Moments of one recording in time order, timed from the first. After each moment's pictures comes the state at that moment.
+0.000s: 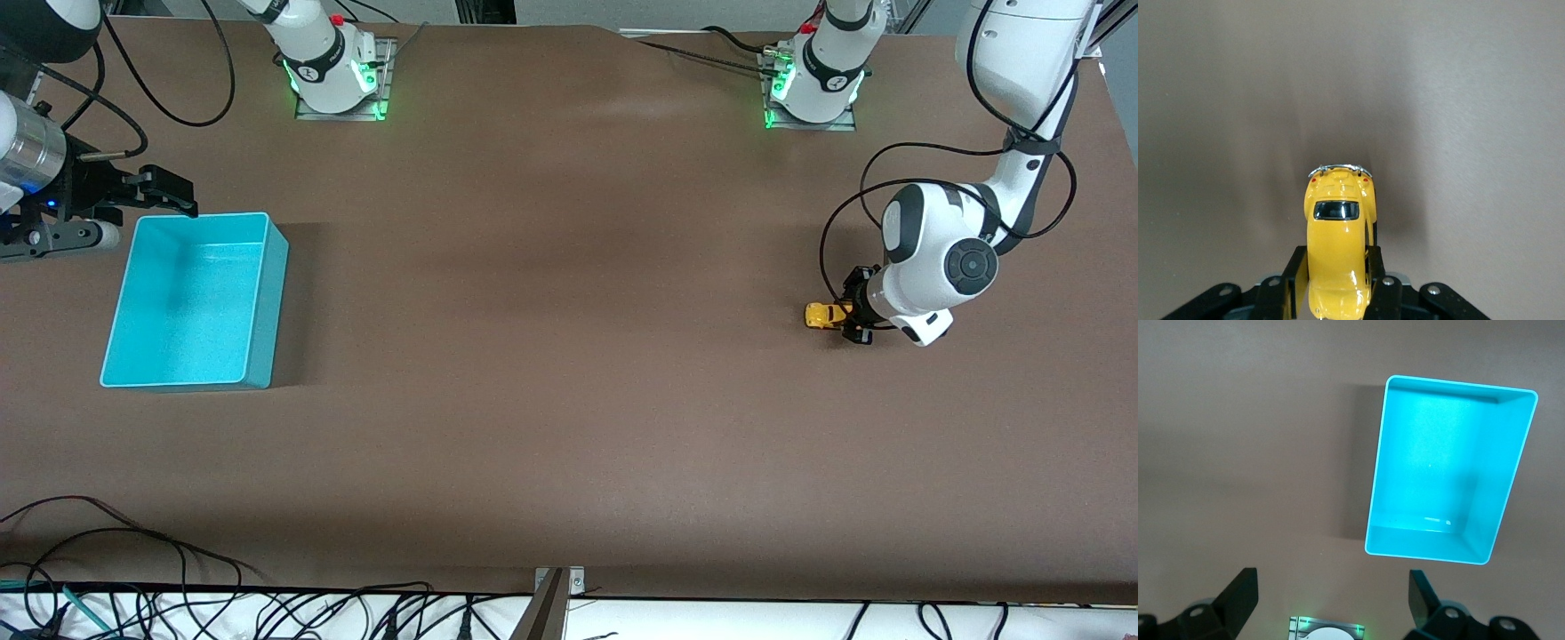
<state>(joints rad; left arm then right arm) 0.01 0.37 -0.05 -2.17 -0.04 2.40 -1.50 0.07 0.06 -0.03 -1.59 -0.01 1.49 -0.10</state>
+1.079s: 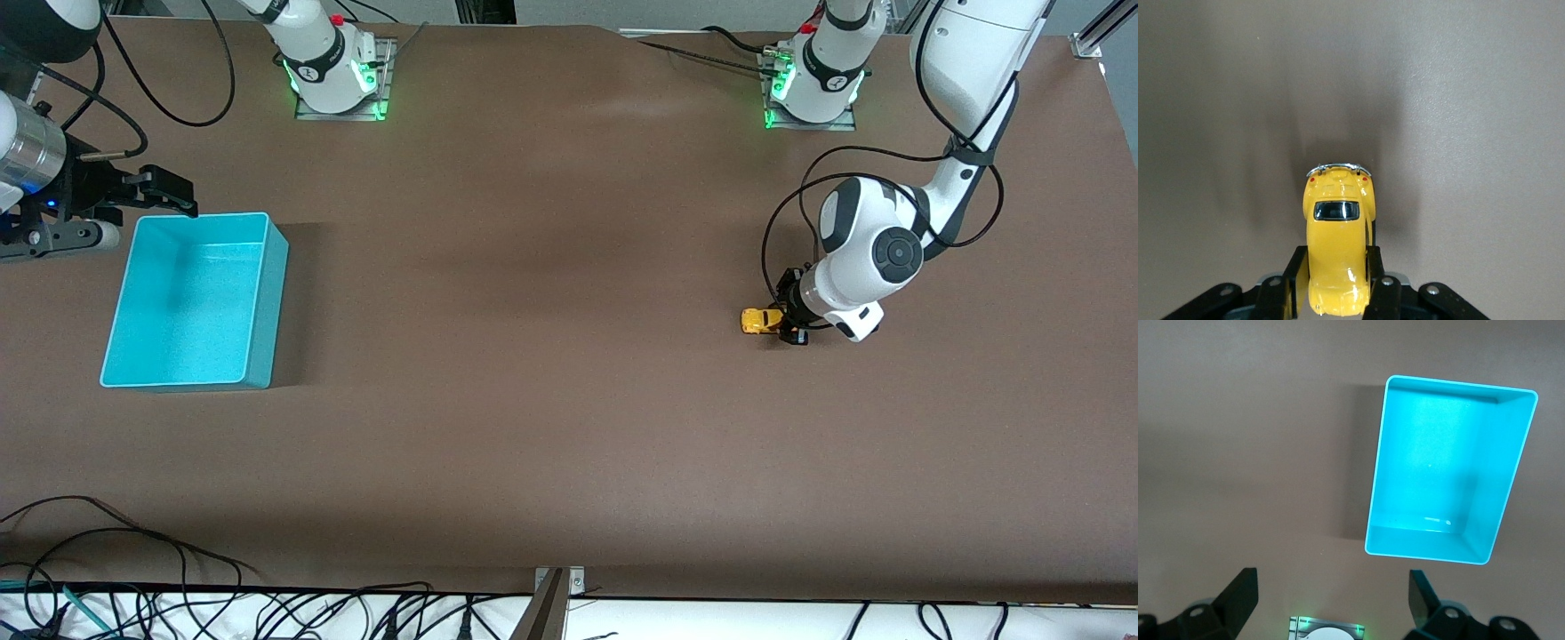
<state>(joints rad) 0.00 0.41 -0.21 -2.17 -0.10 2.51 -1.69 0.07 0.06 -0.03 -1.59 -0.01 1.49 -0.10</state>
